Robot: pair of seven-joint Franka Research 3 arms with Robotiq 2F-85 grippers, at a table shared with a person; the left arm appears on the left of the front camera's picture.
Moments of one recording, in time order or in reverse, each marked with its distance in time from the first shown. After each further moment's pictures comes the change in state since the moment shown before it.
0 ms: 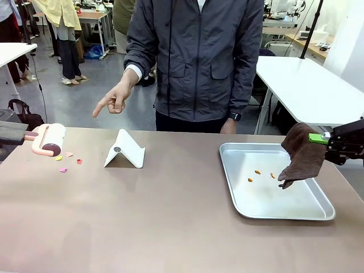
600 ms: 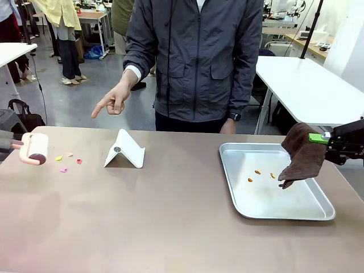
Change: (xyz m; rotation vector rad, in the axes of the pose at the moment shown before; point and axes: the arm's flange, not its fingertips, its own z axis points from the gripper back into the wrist) left arm 0.022 0.021 0.033 0.229 -0.130 -0.007; right arm 0.000 0.000 0.000 0.000 -0.001 0.001
